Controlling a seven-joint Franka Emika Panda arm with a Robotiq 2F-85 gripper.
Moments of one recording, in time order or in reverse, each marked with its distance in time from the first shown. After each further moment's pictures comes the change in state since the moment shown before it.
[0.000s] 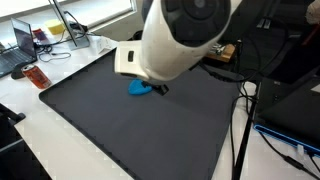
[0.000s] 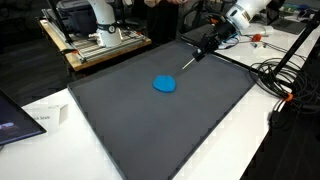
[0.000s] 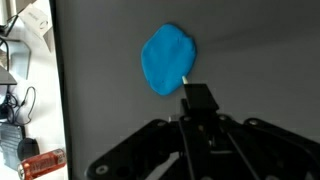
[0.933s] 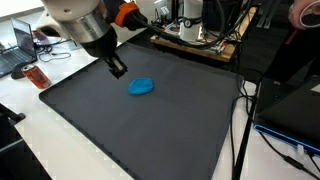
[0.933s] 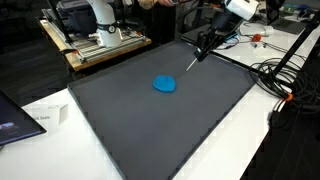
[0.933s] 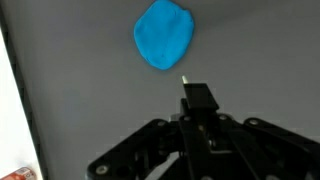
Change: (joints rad) arm -0.253 -0.092 0.061 0.024 0.206 0.104 -0.150
